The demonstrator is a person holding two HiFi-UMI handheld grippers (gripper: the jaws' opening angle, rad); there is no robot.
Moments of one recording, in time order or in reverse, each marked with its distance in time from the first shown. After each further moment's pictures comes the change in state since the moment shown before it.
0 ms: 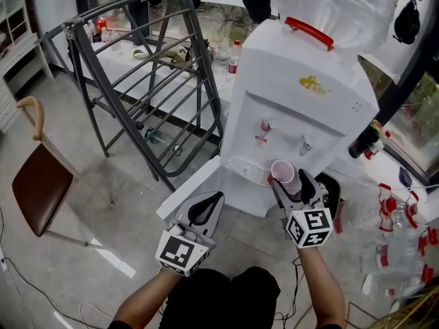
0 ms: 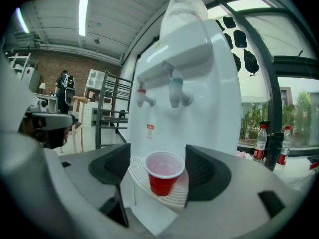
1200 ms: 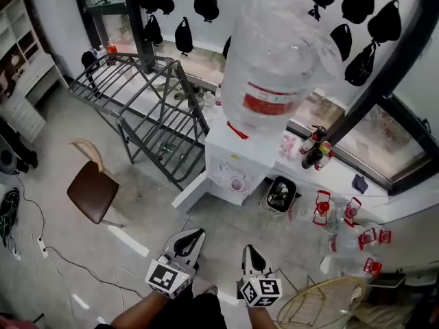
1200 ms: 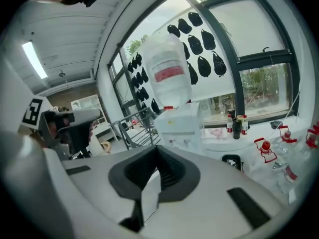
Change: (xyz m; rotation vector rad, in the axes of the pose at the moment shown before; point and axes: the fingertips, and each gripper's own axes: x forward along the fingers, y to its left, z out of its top) left arm -0.081 -0.156 0.432 -0.134 0.232 0.020; right arm -0.327 0.078 0.311 0.474 0.224 -0.050
